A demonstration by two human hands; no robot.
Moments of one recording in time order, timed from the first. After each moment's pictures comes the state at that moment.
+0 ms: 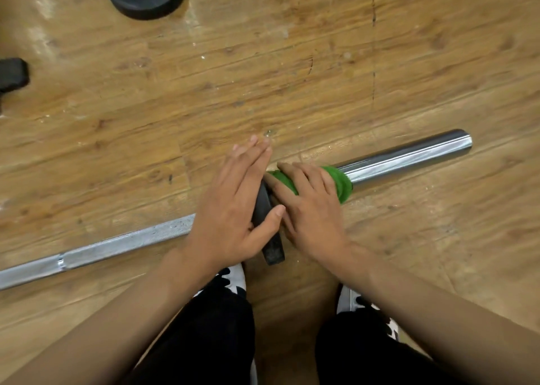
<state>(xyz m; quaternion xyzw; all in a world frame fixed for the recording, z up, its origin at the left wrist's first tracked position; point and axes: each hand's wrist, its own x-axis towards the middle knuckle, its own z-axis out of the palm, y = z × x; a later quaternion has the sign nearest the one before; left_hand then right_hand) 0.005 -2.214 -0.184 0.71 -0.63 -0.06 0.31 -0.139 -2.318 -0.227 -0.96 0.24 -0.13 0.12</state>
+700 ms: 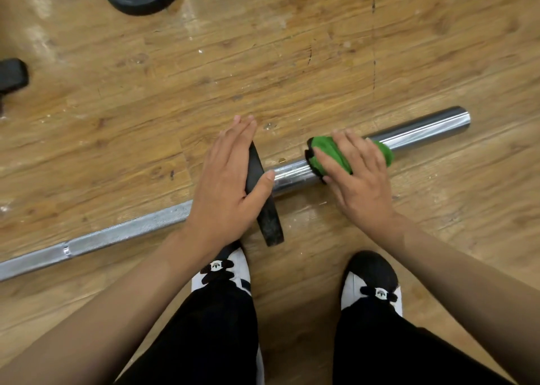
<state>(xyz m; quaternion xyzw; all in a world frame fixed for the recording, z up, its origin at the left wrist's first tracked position) 0.014 -2.223 -0.181 0.76 -0.54 -0.13 0.32 -0.187 -2.388 -0.259 -0.95 0.22 -0.22 0.02</state>
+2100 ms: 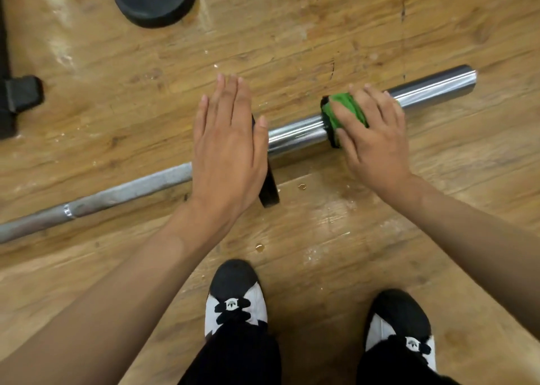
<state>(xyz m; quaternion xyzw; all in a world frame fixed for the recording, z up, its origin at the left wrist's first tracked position) 0.072 -2.293 -0.170 0.85 -0.48 0.00 0.21 -0.104 -2.472 -0.257 -0.93 0.26 -0.25 0.00</state>
